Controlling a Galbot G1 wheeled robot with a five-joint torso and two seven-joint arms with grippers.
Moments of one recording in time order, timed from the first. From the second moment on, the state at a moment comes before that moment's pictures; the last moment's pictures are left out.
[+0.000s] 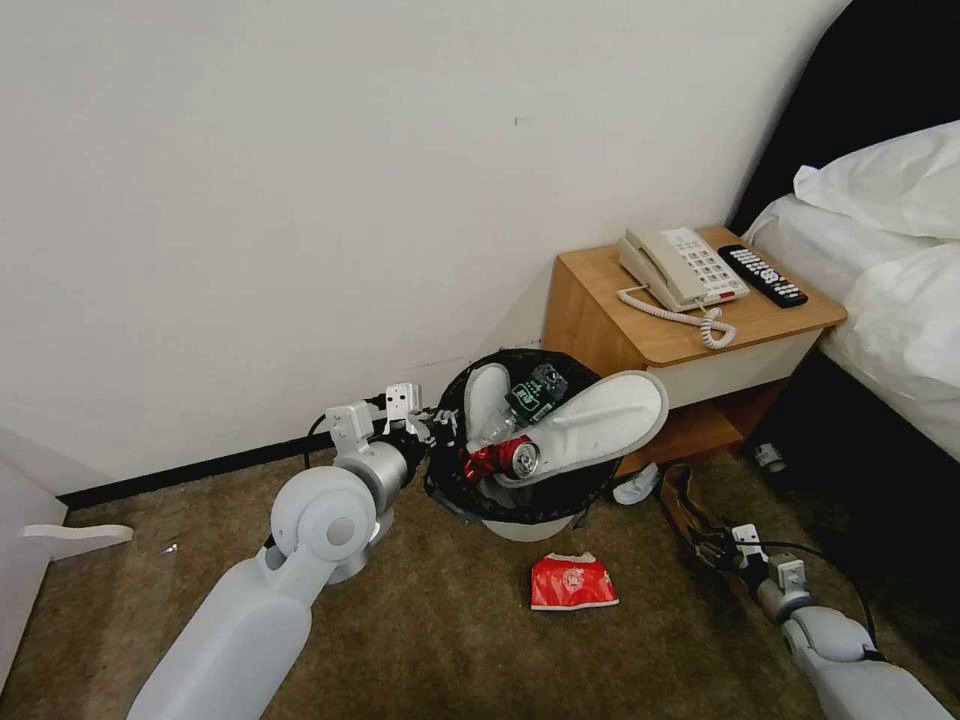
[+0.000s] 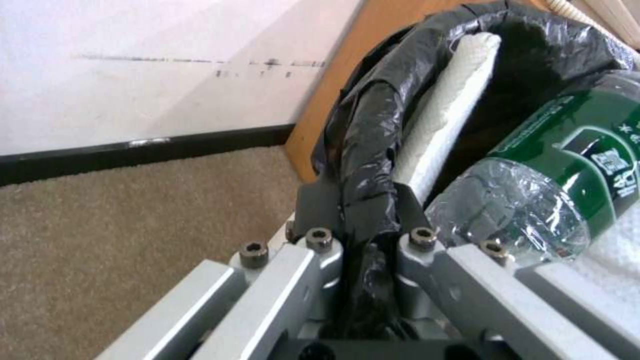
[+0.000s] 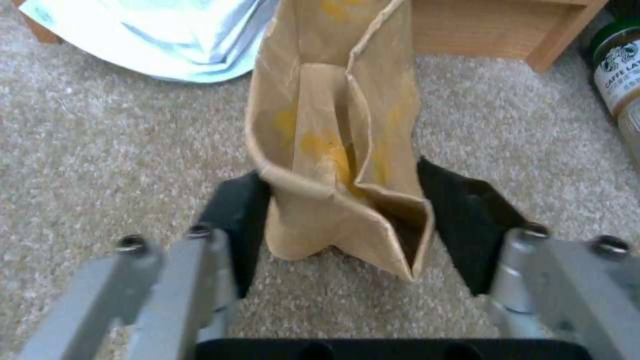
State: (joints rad) left arm 0.93 -1.14 -0.11 -2.05 -1.09 0.58 -0.50; right arm -1.06 0.98 0.36 0.94 0.37 0.19 -0.25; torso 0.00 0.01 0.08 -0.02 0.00
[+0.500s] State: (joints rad) left arm 0.93 -1.14 -0.11 -2.05 -1.08 0.58 -0.50; right arm -1.08 0.97 0.37 0.98 0.38 0.19 -0.25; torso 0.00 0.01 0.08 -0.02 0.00
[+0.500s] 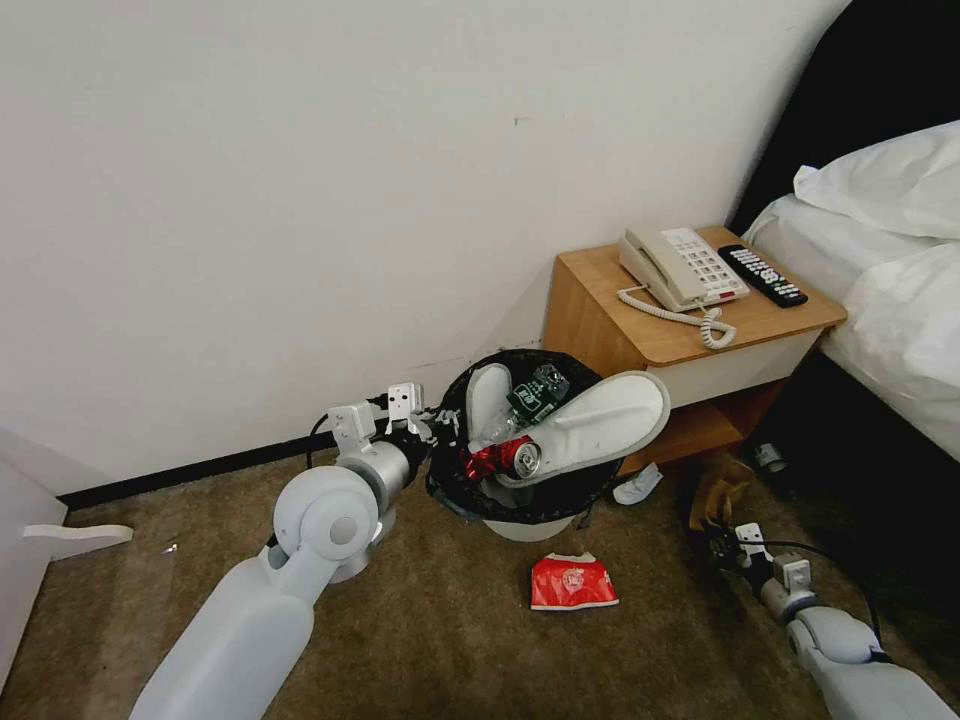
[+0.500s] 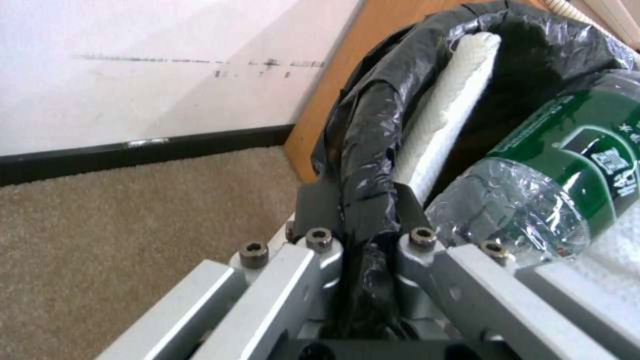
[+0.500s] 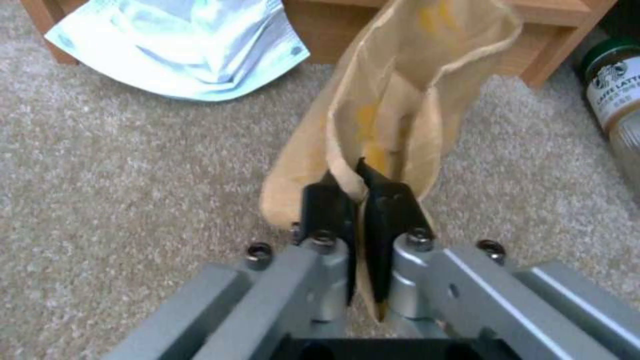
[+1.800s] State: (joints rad) left arm 0.96 -1.12 -0.12 -2.10 -1.11 0.58 -0.54; right arm -1.47 0.77 0.67 1.40 0.37 0.33 -0.42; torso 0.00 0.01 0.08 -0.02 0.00
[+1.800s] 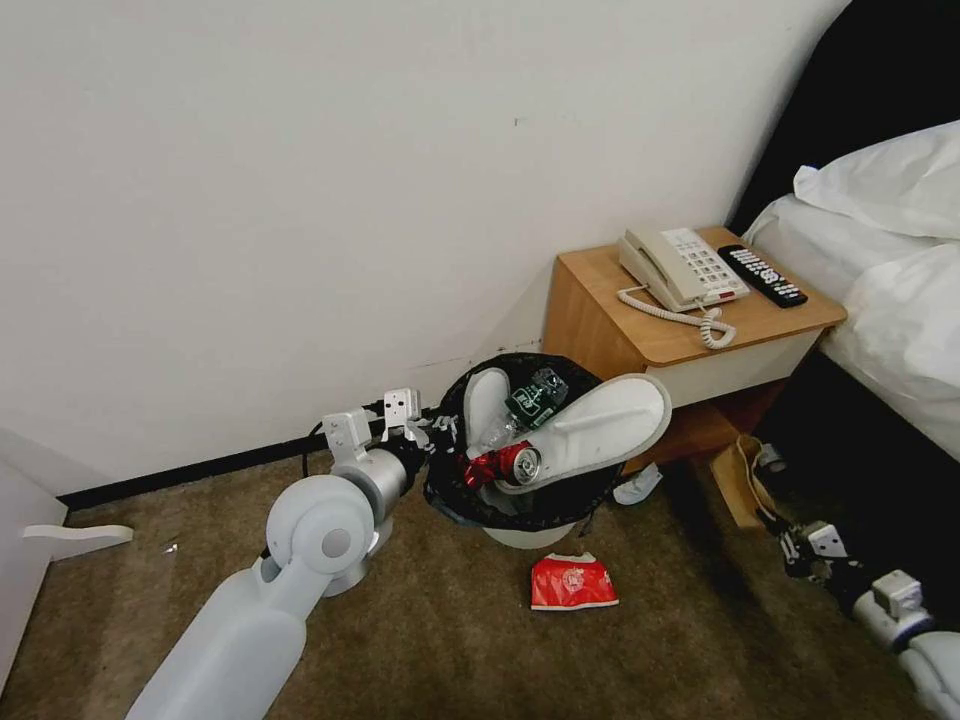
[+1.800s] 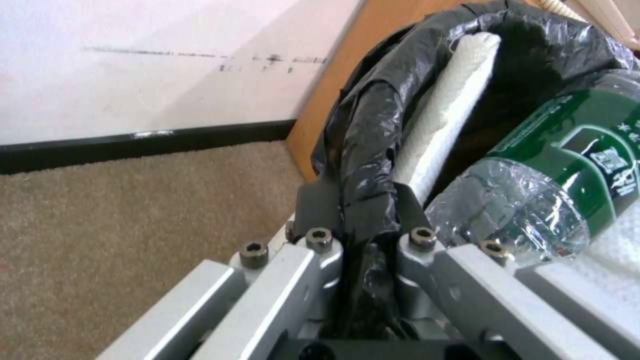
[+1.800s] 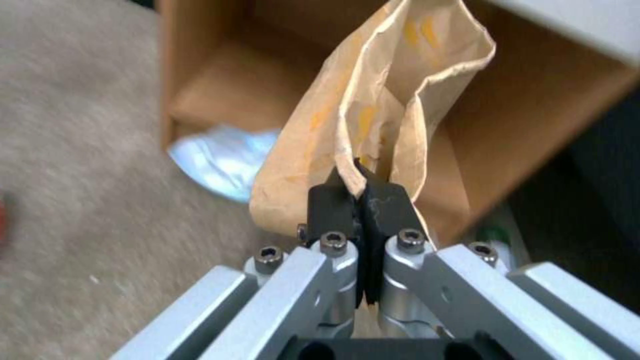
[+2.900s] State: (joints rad) left arm 0.97 -1.11 -0.12 -2.10 -1.12 0.58 -0.54; right arm -1.49 0.73 0.72 1.73 0.46 0.40 -0.53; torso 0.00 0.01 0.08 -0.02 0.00
